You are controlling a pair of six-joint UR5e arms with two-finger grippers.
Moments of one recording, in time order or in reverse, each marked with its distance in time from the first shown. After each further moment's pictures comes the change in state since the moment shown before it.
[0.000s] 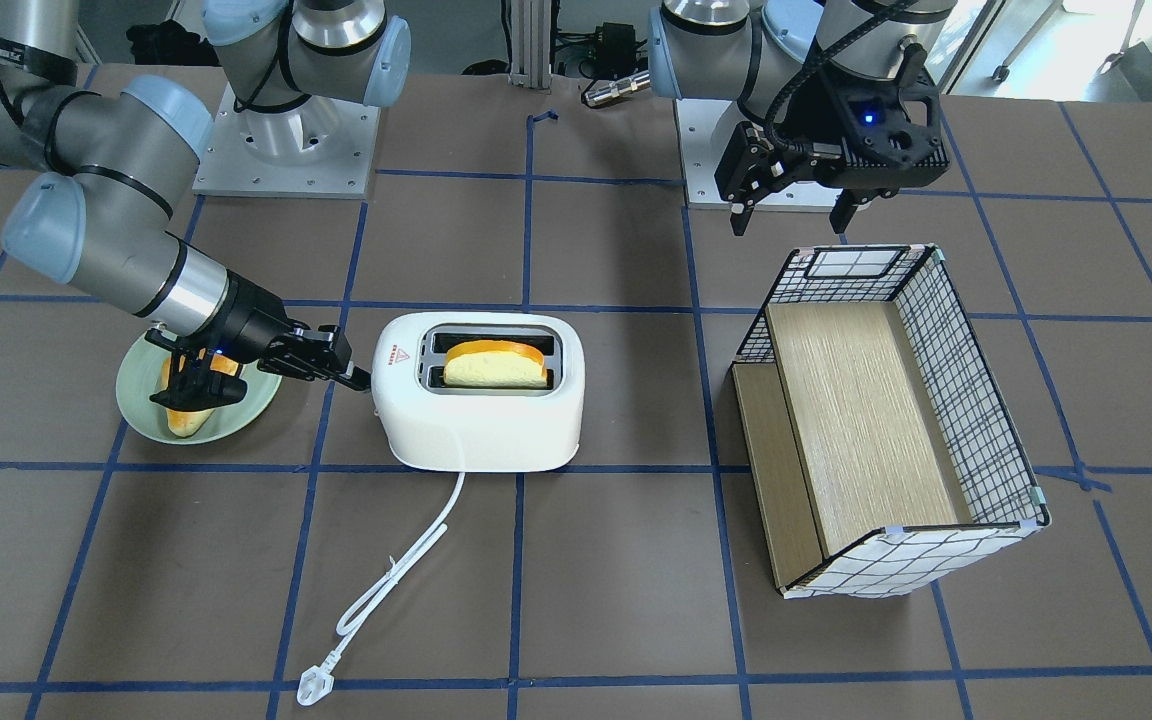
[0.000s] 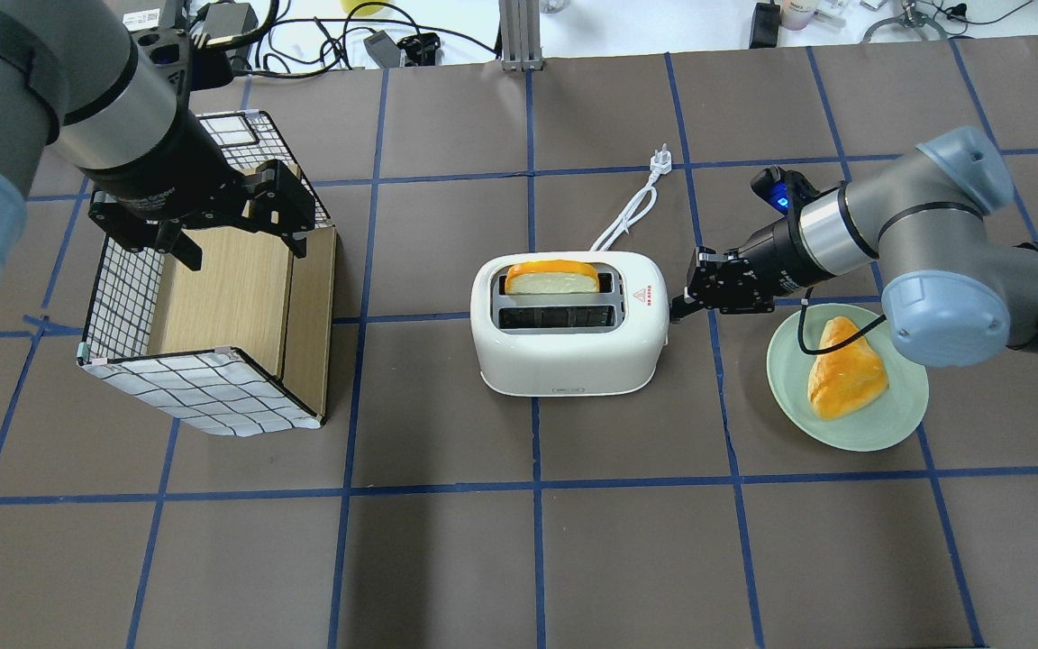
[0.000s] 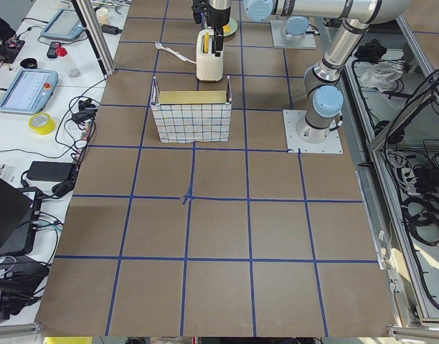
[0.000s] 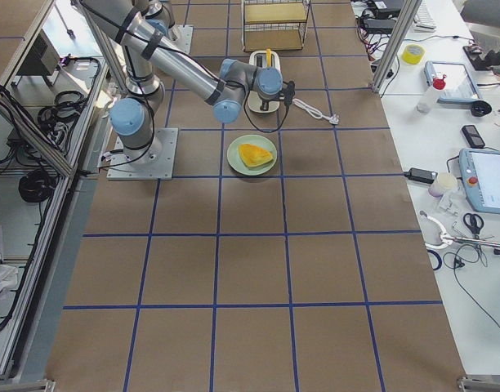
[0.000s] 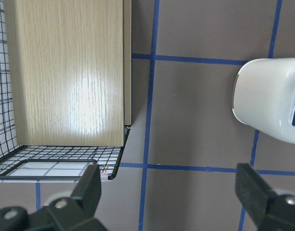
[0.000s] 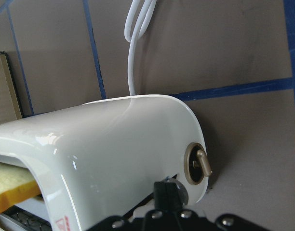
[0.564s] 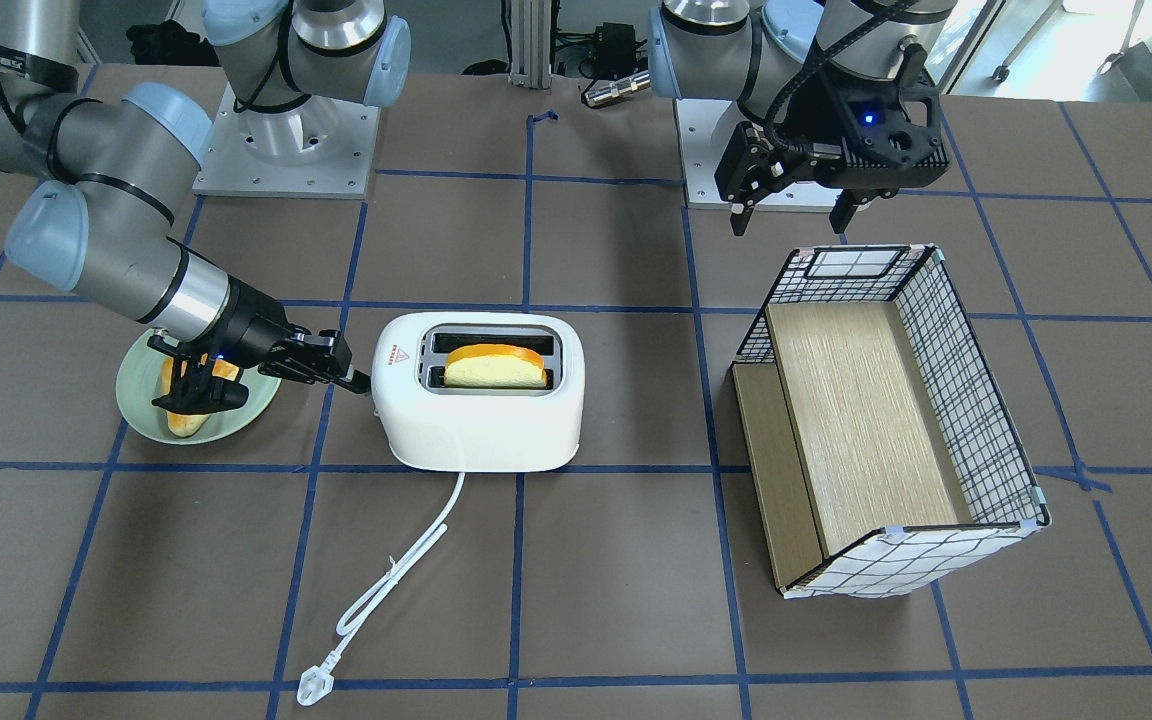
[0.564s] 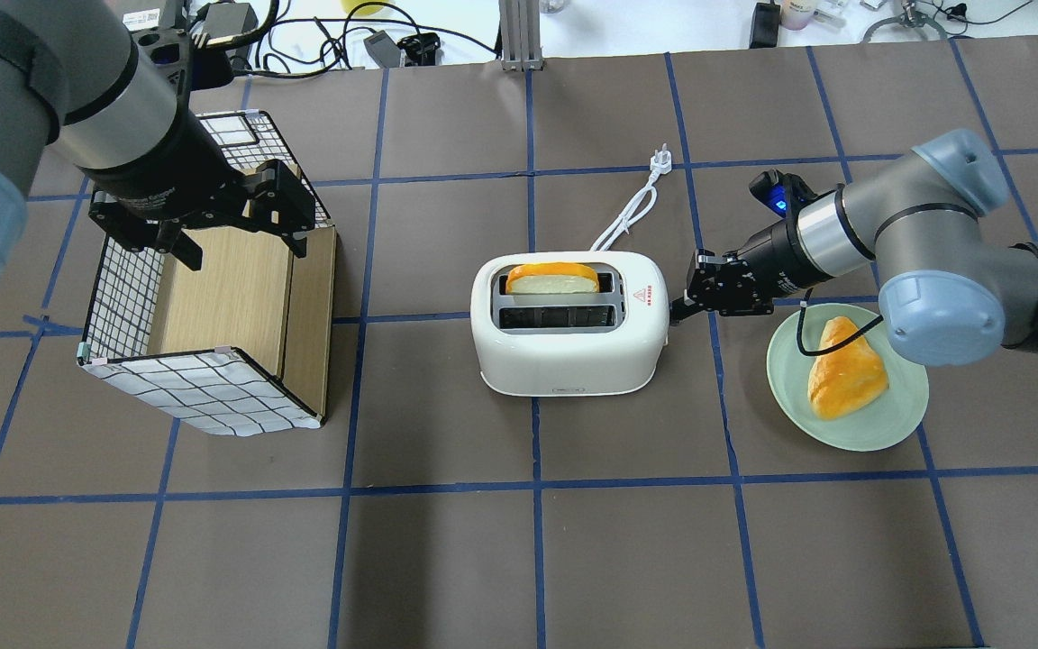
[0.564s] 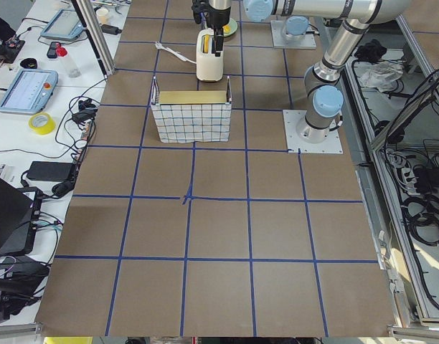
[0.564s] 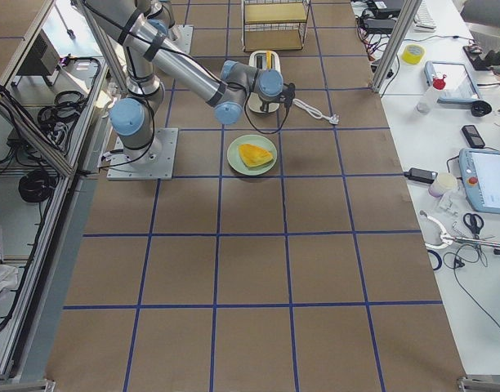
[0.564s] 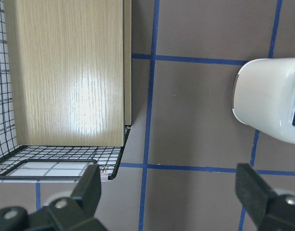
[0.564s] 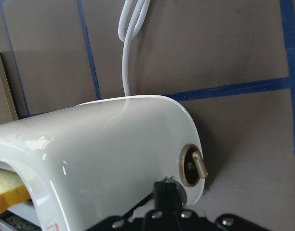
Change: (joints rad) left arm 0.000 0.000 0.000 0.000 0.000 0.000; right arm 0.000 0.011 -0.001 -0.004 -0.006 0.005
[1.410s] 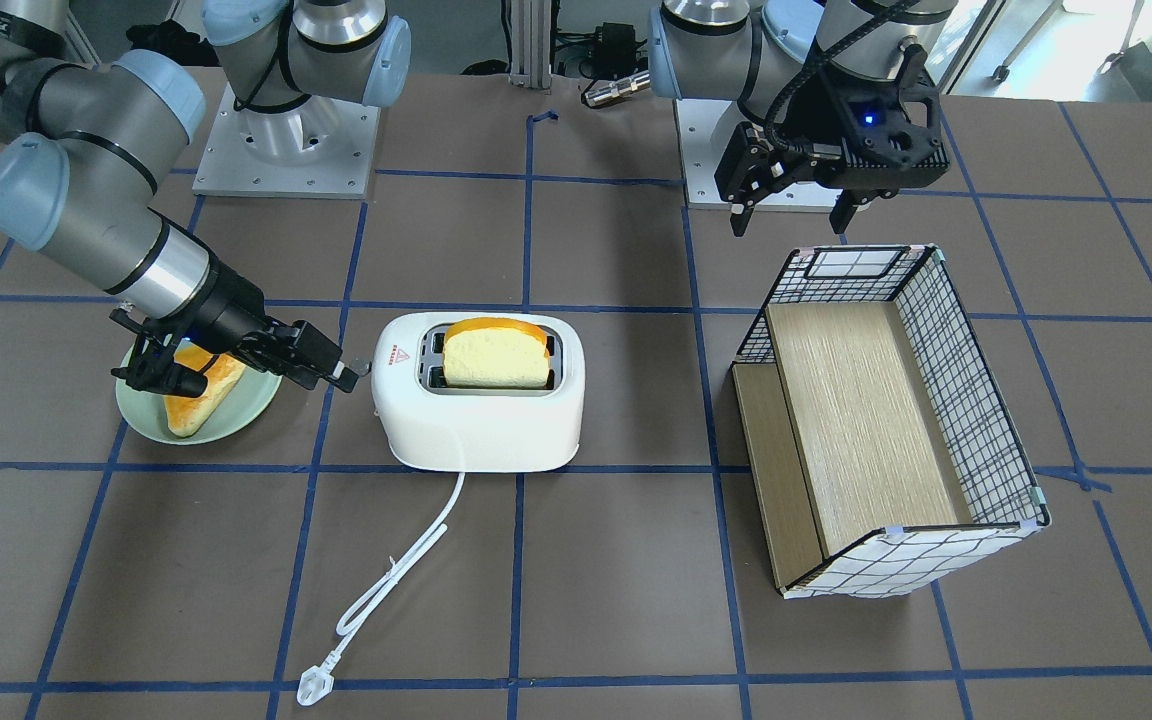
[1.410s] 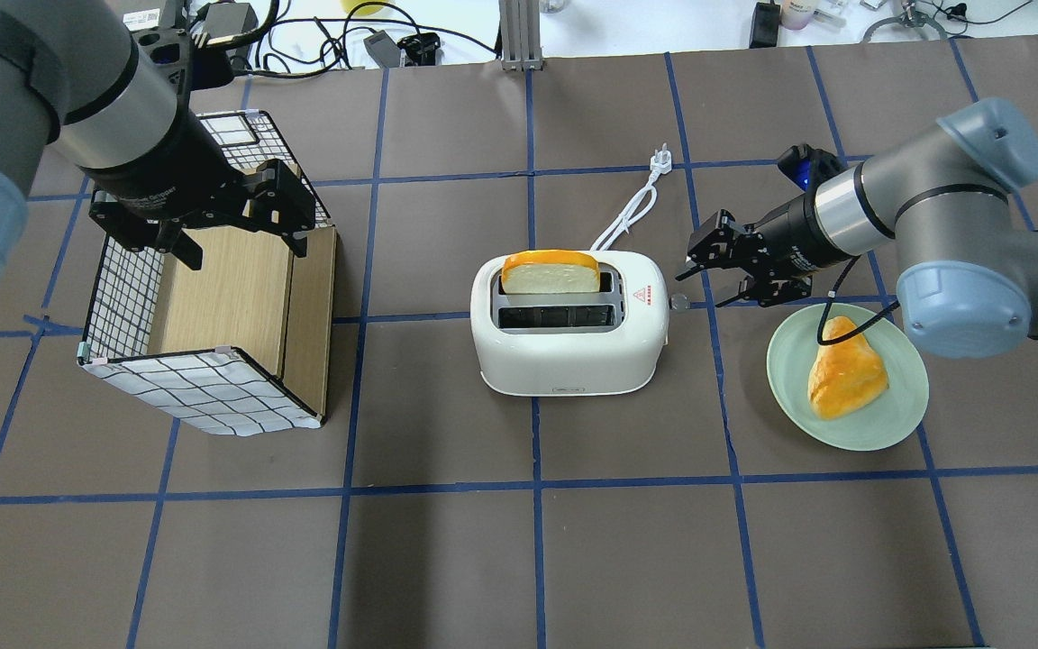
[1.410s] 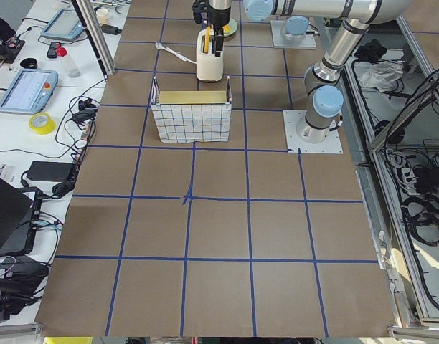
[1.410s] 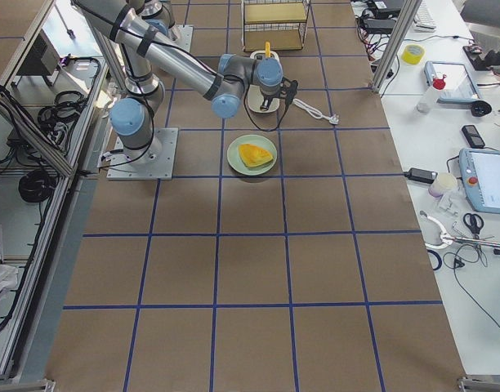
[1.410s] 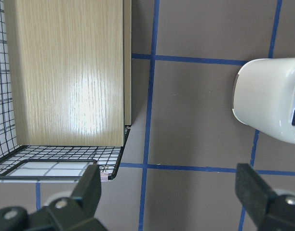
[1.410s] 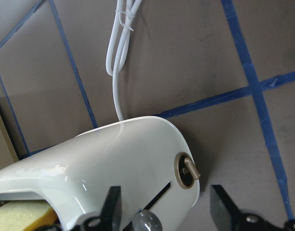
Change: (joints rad) left arm 0.000 0.000 0.000 0.000 0.000 0.000; right arm 0.000 -0.070 -0.031 -0.009 -0.087 0.216
